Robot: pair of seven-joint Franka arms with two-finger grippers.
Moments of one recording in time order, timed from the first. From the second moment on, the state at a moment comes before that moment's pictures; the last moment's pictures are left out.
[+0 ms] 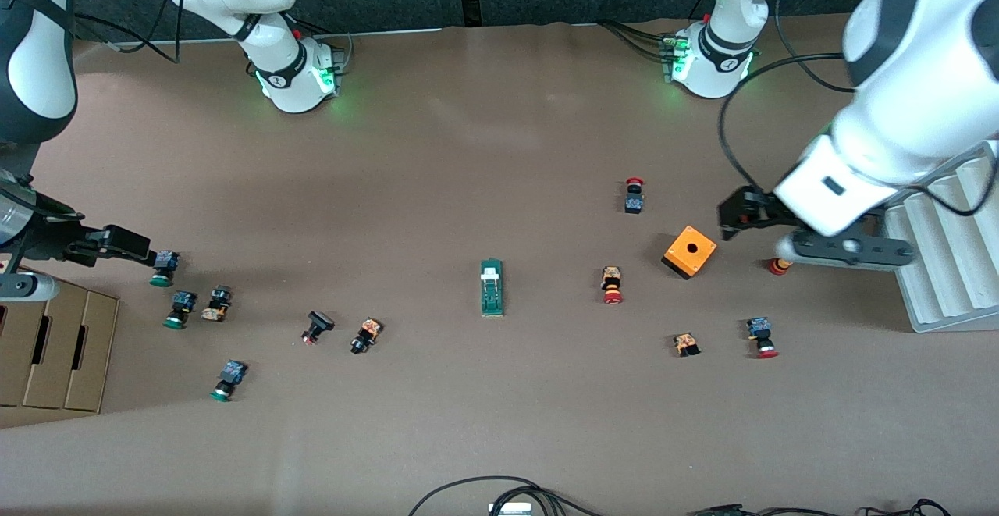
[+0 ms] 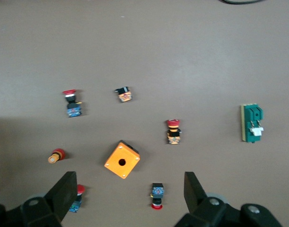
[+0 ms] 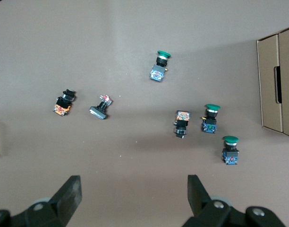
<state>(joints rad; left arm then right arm) 0.03 0.21 -0.30 -1.38 0.01 1.63 -0.20 -0.07 0.14 0.01 -1.56 0.04 1.68 0.01</state>
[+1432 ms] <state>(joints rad) -0.04 -0.01 -0.05 -1.67 0.00 1.54 -0.15 -0.08 0.06 0.00 -1.56 0.04 1.55 0.02</state>
